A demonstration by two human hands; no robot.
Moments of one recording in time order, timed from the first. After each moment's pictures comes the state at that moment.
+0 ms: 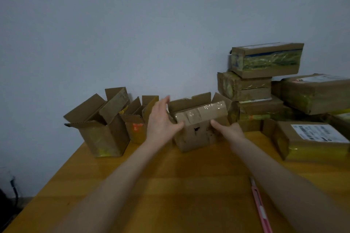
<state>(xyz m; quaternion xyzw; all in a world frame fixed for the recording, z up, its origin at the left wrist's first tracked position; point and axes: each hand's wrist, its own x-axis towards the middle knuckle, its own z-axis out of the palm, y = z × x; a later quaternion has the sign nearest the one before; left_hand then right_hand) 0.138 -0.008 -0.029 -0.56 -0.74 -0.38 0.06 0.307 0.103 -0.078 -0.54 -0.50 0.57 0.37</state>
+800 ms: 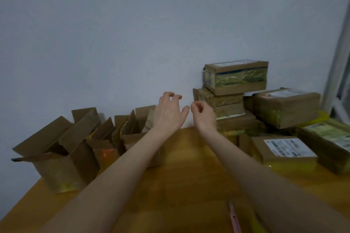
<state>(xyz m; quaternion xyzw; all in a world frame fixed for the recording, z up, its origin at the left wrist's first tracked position) 0.196 0.081 0.029 -0.61 -0.73 -0.29 0.14 0.289 0.139 -0.008 -0.46 -0.63 0.37 0.50</state>
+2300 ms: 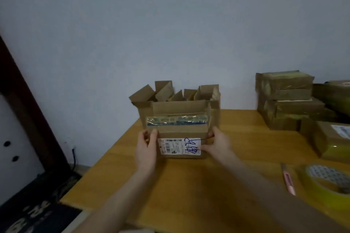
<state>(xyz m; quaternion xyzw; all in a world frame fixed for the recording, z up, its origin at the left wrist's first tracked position) 0.110 -0.205 -0.081 -0.24 -0.73 -0.64 -0.04 0.253 -0.060 -0.080 -0.39 -0.81 0.35 0.25</state>
